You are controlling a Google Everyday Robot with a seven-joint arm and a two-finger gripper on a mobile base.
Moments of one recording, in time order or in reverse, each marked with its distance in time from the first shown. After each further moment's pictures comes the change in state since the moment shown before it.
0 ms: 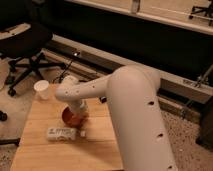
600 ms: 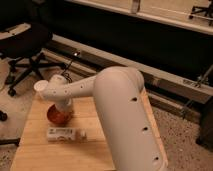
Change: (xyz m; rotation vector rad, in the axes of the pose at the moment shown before) arm 0.043 -0.084 -0.006 0.116 0.111 -0.086
